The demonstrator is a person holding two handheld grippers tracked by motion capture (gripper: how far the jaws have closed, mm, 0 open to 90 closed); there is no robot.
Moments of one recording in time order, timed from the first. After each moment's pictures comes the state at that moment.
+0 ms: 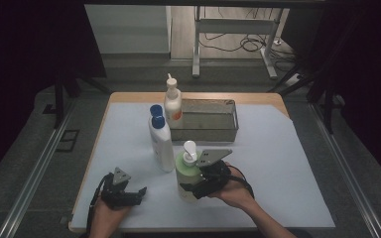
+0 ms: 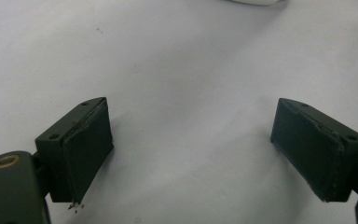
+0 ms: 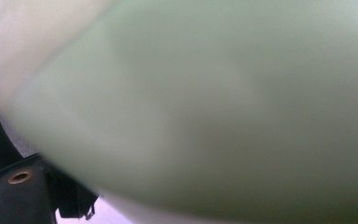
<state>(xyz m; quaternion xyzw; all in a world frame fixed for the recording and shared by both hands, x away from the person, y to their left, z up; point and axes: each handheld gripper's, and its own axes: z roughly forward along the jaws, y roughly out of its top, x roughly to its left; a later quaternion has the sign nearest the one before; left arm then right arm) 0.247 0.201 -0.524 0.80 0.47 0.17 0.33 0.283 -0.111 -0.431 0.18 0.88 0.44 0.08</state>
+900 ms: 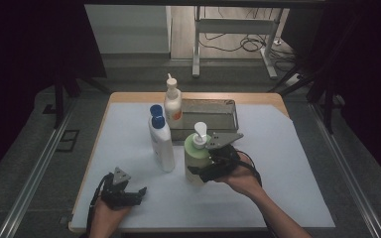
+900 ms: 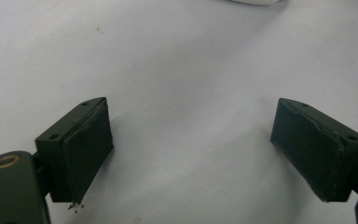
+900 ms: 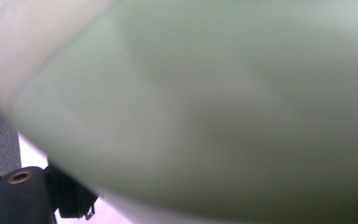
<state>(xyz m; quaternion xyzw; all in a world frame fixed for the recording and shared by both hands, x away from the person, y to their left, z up) 0.247 0.201 -0.524 0.80 0.47 0.17 0.33 0.308 -0.129 -0.399 0.22 0.87 0.44 0.11</state>
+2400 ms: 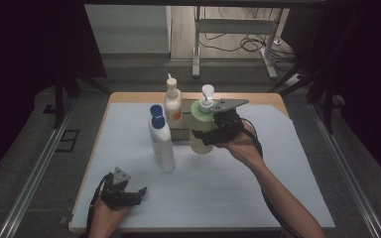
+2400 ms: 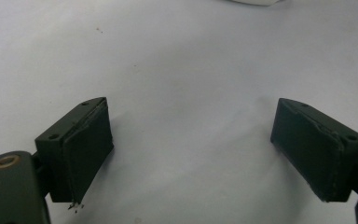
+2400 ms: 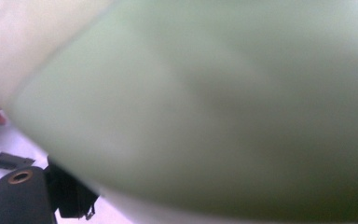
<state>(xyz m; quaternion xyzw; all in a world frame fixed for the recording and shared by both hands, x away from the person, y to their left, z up) 0.247 0.201 -0.525 0.80 0.47 0.17 0.33 0.373 -0.134 -0.355 0.27 0.84 0.44 0.17</state>
